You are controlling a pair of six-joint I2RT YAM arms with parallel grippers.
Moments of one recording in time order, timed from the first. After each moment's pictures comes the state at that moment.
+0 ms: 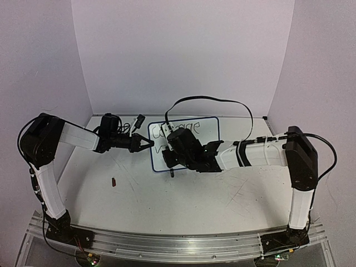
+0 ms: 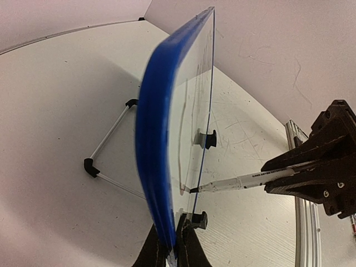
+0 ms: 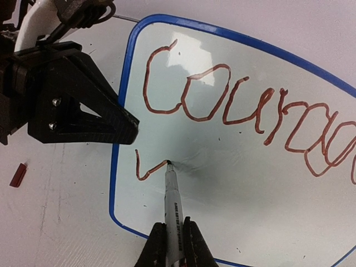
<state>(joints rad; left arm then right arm) -0.40 1.88 1.01 0.39 0.88 -0.10 1.05 1.98 1.42 -0.03 0.46 0.21</state>
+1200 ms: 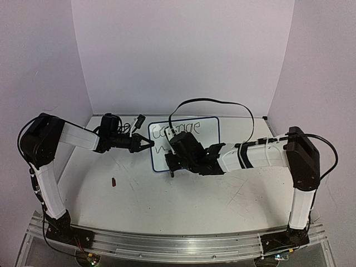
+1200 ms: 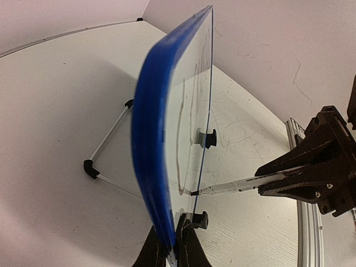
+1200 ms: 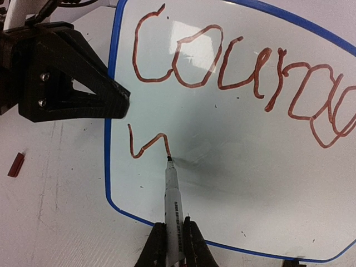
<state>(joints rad) -0.40 1.88 1.01 0.39 0.88 -0.08 1.05 1.96 1.36 -0.03 0.44 0.26</state>
